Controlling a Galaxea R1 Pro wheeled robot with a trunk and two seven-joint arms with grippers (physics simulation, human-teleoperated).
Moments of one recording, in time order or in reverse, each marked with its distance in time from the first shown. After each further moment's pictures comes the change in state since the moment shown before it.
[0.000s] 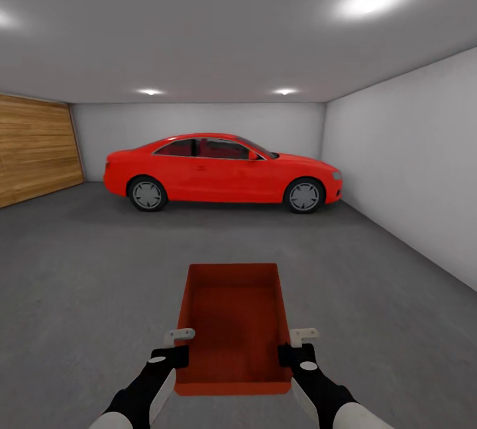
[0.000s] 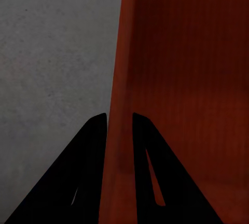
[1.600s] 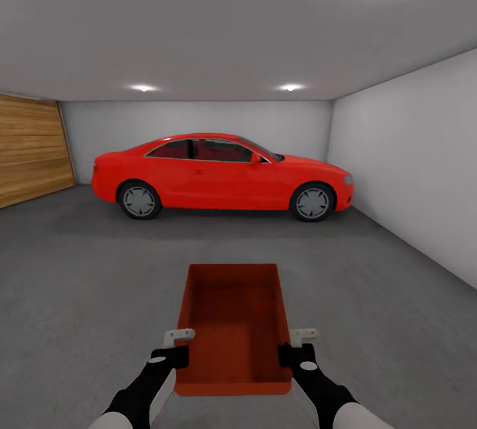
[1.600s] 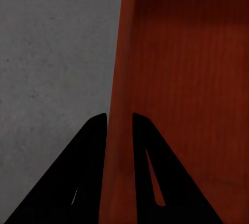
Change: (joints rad) left arm 0.000 0.000 0.001 0.001 0.000 0.001 0.000; right arm 0.000 0.000 0.000 0.000 0.000 0.002 0.000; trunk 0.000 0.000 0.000
